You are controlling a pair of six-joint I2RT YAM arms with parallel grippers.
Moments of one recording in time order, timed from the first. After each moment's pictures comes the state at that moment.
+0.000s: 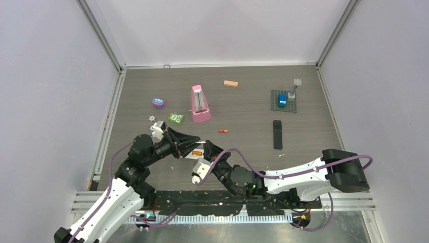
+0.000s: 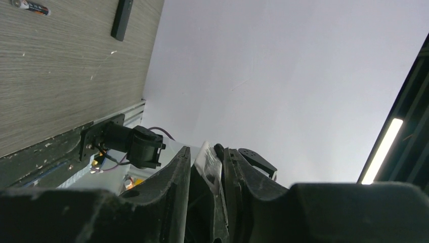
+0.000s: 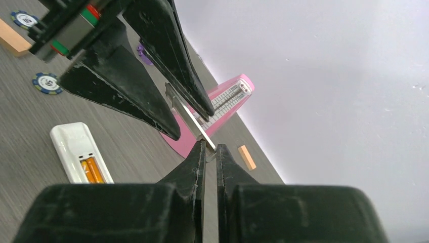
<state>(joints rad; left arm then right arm) -0.52 0.53 0.40 -0.04 0.43 -1.73 1.57 1.35 0.67 0.82 0.87 -0.86</state>
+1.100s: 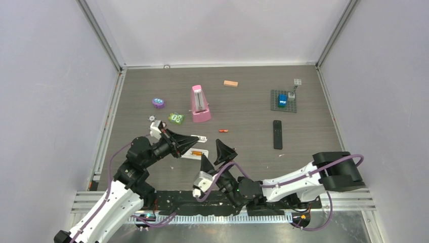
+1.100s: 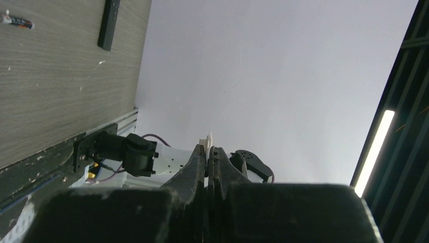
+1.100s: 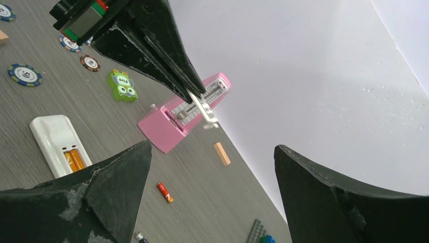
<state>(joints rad) -0.52 0.49 0.38 -0.01 0.40 -1.74 1.68 1.45 0.61 1.15 1.01 -1.15</state>
